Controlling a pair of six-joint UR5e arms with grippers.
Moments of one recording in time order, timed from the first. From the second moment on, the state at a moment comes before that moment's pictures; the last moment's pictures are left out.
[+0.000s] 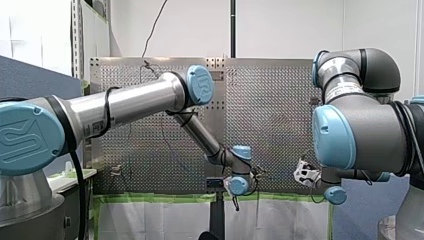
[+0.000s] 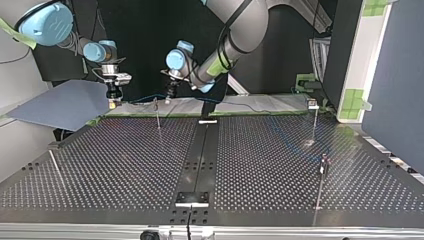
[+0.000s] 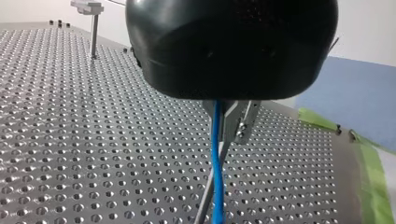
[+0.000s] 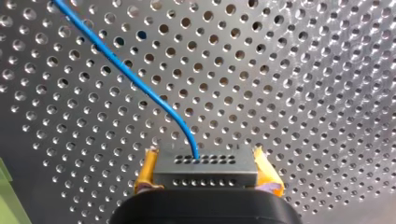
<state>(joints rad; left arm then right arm) -0.77 -2.83 -1.05 -2.45 -1.90 -2.04 1.55 -0.48 1.69 -1.35 1.14 1.89</state>
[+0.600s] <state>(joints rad) -0.76 -2.83 -1.03 -2.47 -1.87 -2.05 1.55 -0.48 1.68 -1.34 1.14 1.89</state>
